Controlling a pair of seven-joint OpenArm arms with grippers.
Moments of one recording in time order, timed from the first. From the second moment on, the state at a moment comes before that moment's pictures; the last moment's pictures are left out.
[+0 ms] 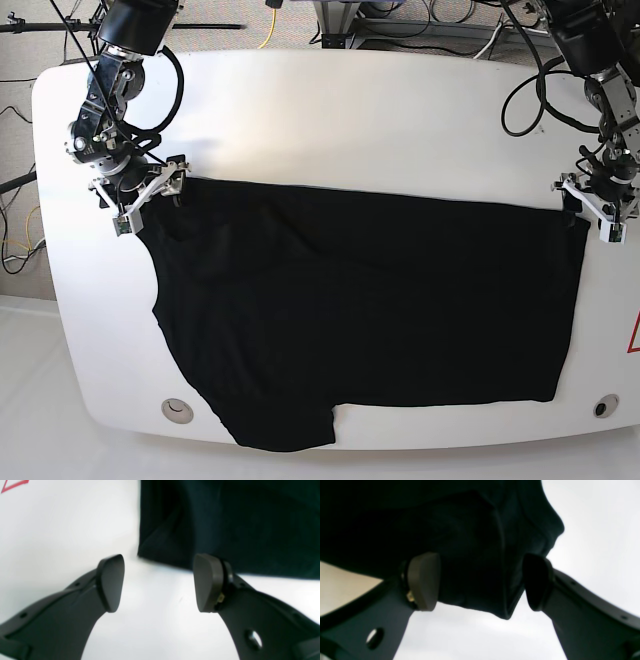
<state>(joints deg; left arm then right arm) -1.8 -21.9 -31.3 71.6 -3.9 -34.4 26.3 -2.6 9.9 26.3 84.9 13.3 36.0 -46.5</state>
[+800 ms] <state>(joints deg) -1.8 -21.9 -31.6 71.3 -3.8 -35.0 26.0 -0.7 10.5 26.7 74.6 13.6 36.3 -35.2</state>
